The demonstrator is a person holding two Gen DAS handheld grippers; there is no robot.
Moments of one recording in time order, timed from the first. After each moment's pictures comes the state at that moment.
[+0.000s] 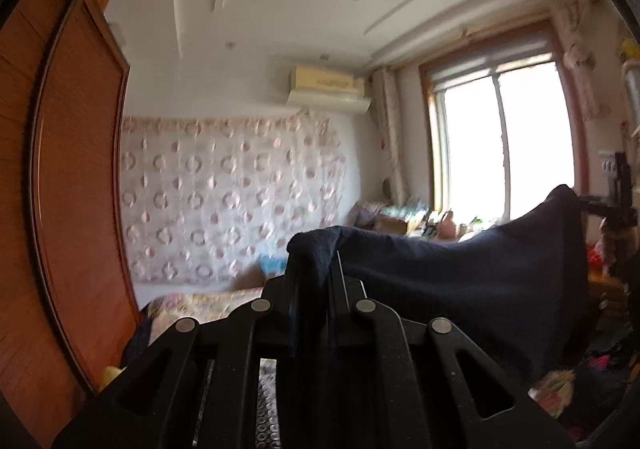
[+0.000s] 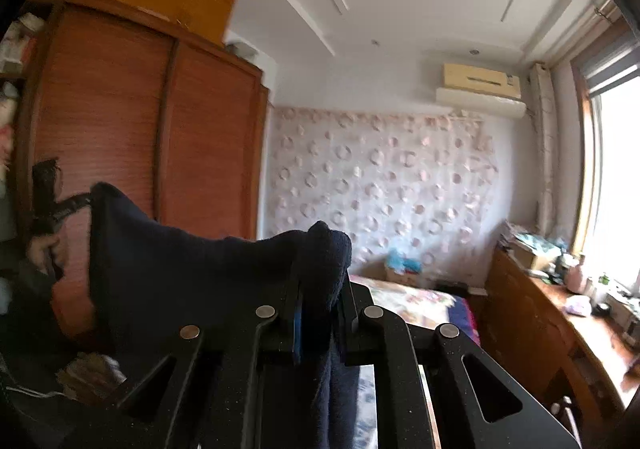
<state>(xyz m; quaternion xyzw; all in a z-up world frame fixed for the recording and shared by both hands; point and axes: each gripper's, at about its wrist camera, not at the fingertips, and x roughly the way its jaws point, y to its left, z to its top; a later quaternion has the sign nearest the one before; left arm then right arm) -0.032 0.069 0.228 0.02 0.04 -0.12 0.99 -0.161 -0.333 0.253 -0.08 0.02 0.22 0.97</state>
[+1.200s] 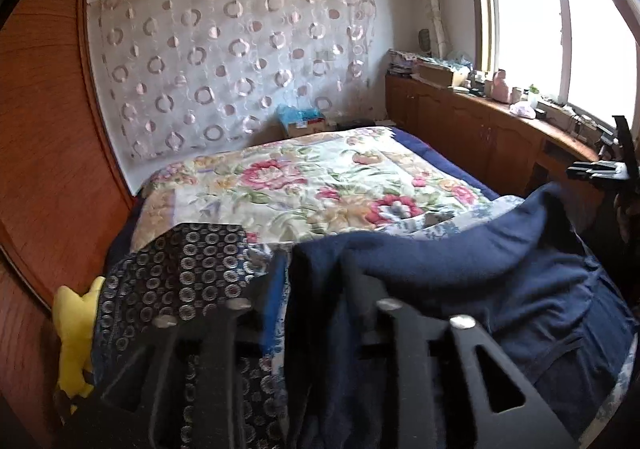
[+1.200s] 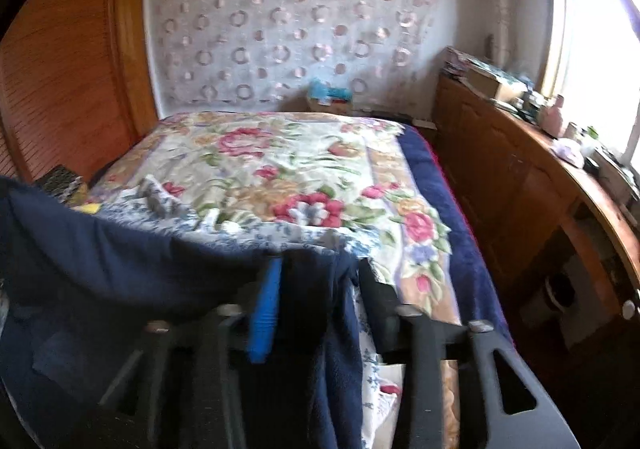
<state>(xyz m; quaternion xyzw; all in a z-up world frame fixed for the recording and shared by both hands) 0.210 0.019 0.029 0.06 0.29 -0.07 0.95 0.149 -0.249 0.091 -0.04 0.30 0.05 0.95</state>
